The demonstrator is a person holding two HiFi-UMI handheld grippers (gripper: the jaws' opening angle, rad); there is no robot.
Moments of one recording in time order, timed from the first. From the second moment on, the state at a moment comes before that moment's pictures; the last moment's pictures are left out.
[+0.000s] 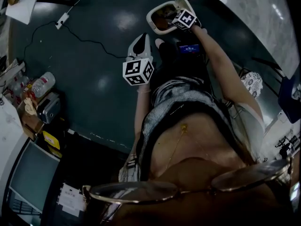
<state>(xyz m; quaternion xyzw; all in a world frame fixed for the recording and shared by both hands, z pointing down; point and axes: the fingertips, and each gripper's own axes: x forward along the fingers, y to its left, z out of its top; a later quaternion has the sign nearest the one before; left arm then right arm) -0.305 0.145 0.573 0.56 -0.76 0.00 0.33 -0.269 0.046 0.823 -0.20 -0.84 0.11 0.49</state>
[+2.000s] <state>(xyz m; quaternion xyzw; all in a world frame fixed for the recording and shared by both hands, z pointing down) -0.270 0.078 0.467 0.65 -0.73 -0.03 0.21 -0.236 0.042 0.462 -0.09 -0.99 -0.01 0.13</state>
